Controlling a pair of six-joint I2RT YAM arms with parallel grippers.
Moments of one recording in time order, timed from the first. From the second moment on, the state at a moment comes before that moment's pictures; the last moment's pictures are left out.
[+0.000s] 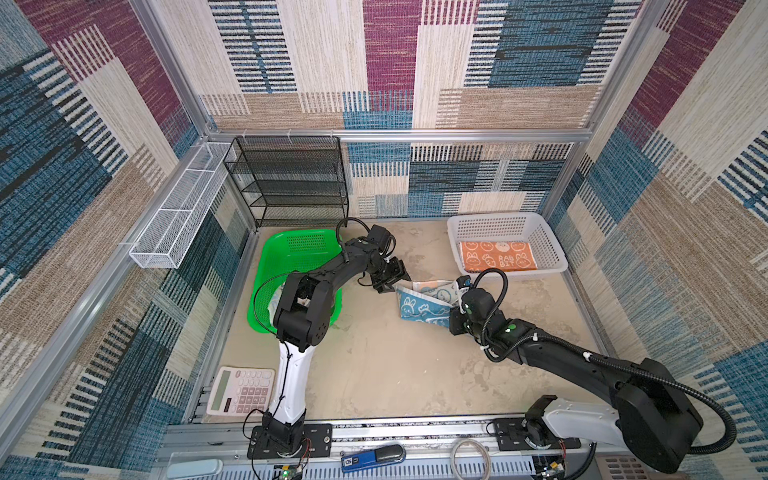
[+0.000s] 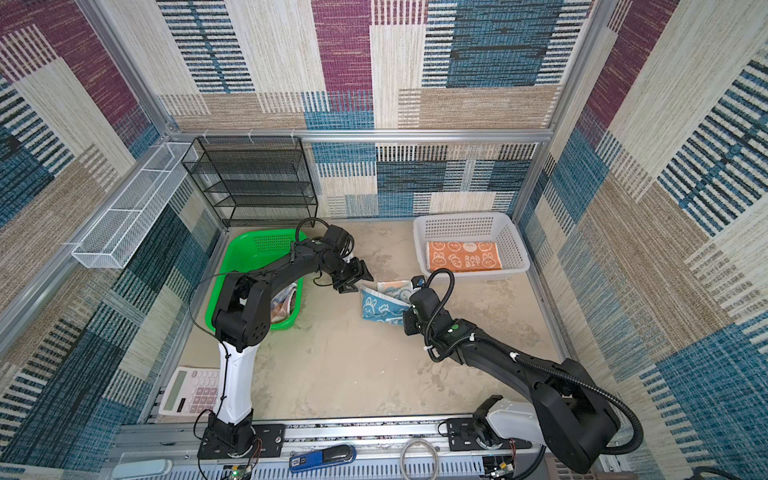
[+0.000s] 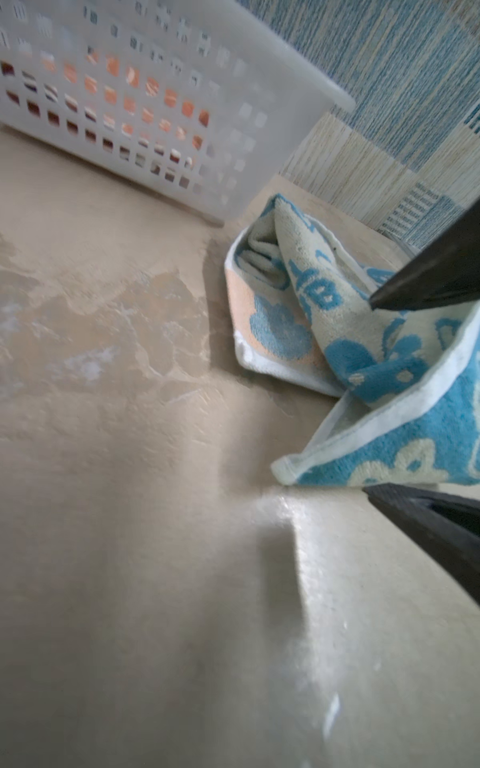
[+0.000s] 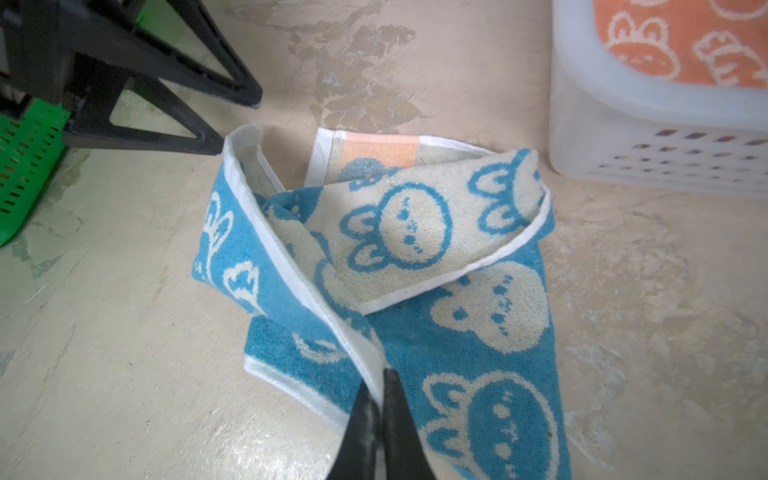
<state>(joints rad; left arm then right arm) -0.46 2.18 1.74 -0.76 0.47 -0.78 0.62 1.23 0.61 -0.14 0.18 0.35</state>
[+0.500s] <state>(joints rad) -0.45 2.26 1.78 -0.82 0.45 -0.75 0.61 1.21 0.60 -0.12 0.19 0.35</state>
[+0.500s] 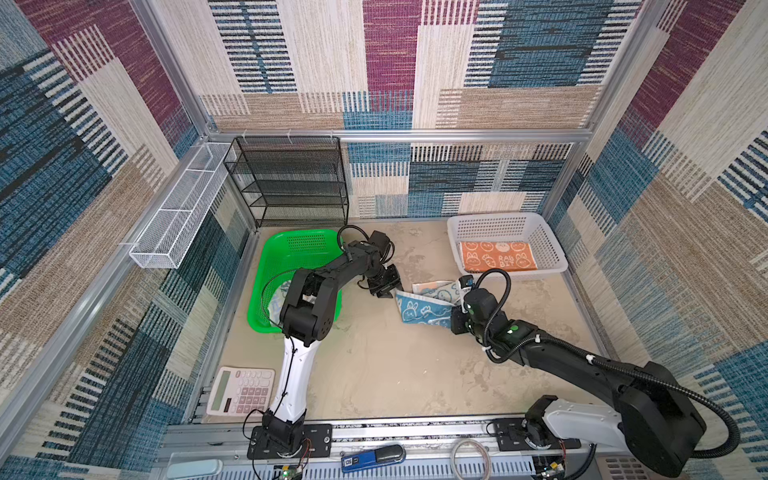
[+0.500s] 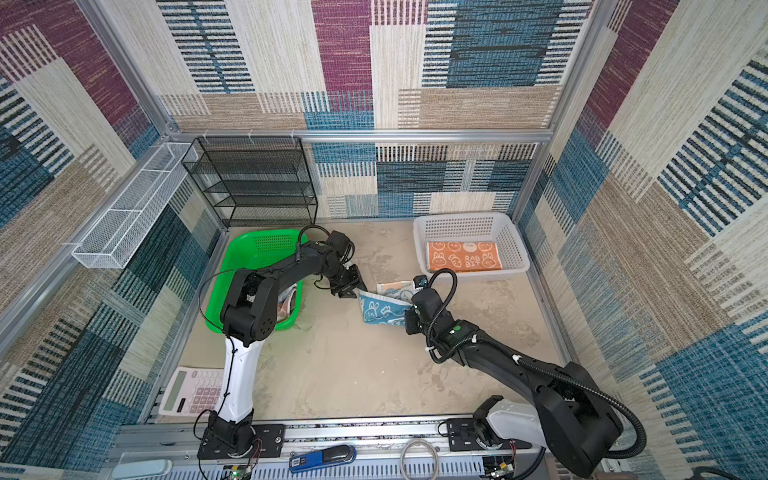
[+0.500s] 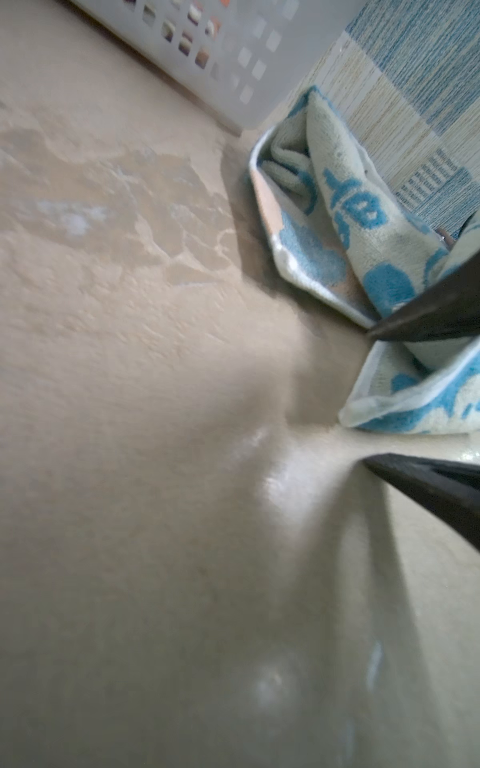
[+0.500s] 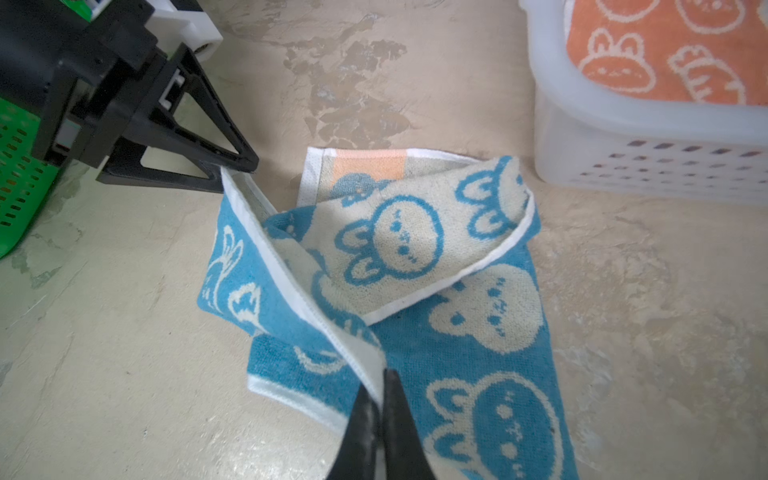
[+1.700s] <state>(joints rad) -0.36 2.04 2.67 -1.29 0.11 -0.54 0.57 1.30 1.40 -0.30 0.20 0.18</state>
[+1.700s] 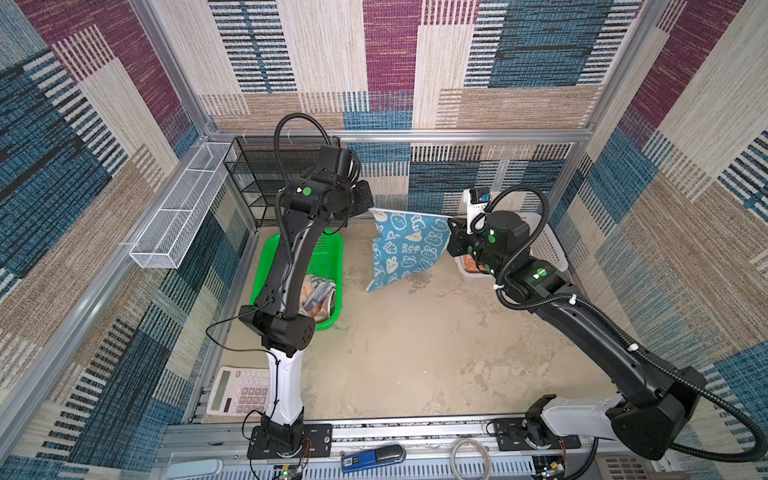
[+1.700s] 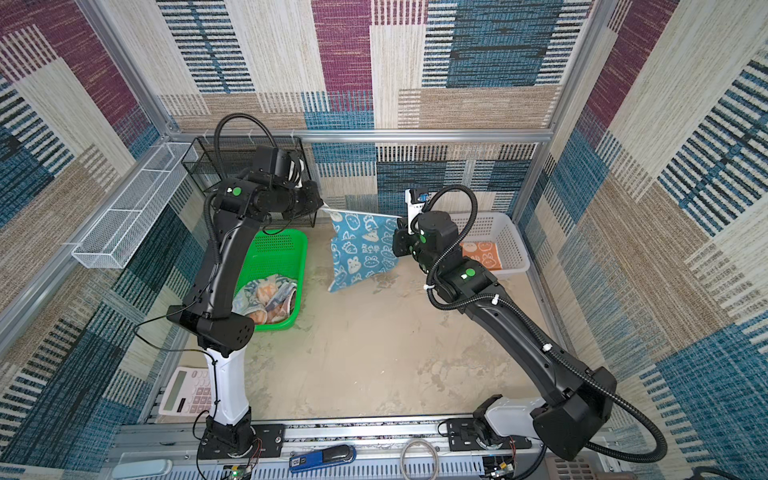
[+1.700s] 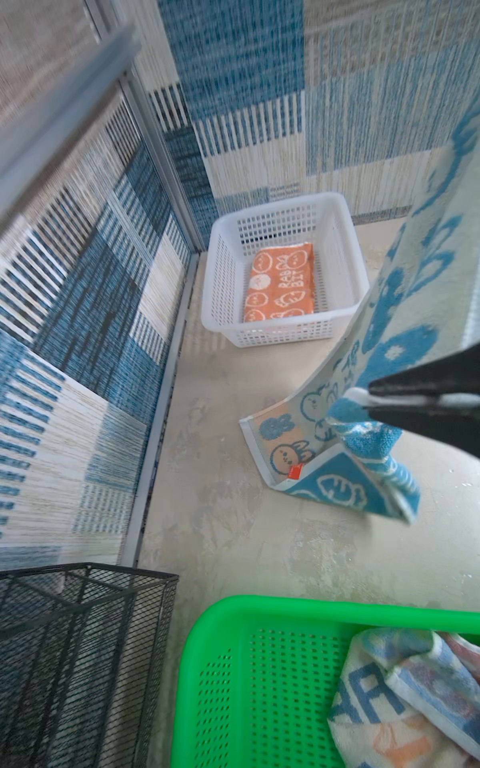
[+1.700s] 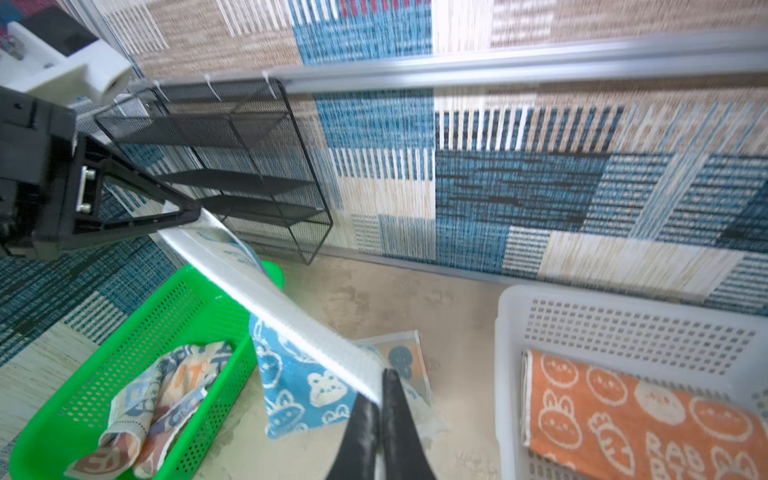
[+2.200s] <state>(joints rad) -0.50 1.57 2.39 -1.32 0.09 -0.54 0.58 0.99 1.34 -0.39 -0.07 0.11</state>
